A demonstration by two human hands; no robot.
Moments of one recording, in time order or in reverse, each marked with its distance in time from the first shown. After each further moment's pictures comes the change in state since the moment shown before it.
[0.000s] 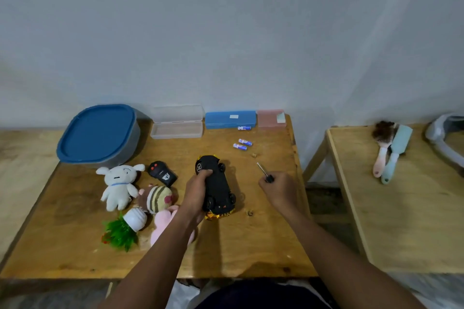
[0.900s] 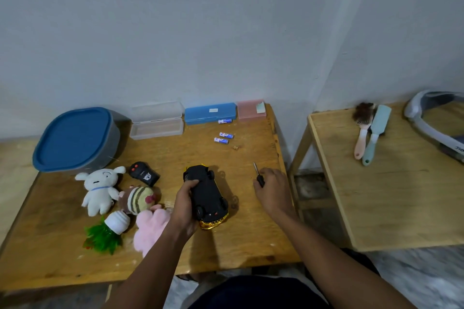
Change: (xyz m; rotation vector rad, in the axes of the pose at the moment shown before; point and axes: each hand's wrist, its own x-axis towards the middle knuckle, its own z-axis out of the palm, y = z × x) left_hand -0.034 -0.027 0.021 -0.220 -0.133 -0.104; right_hand -0.004 0.056 -0.003 -0.282 0.042 -0.156
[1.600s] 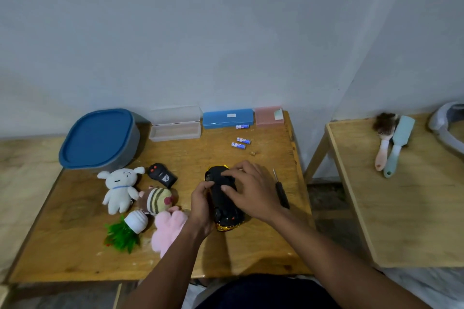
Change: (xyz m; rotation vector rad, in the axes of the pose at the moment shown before) left_hand 0.004 0.010 -0.005 -0.005 0.049 -0.004; right_hand -0.011 -0.097 -0.015 0.188 -0.120 -0.497
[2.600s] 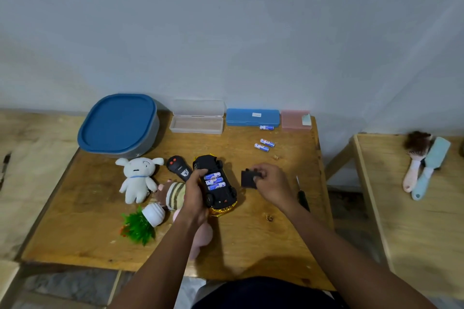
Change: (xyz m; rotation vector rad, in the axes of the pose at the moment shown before) left_hand 0.030 0.049 -0.053 -0.125 0.026 0.086; right_hand 0.051 -0.001 0.020 0.301 -0.112 0.492
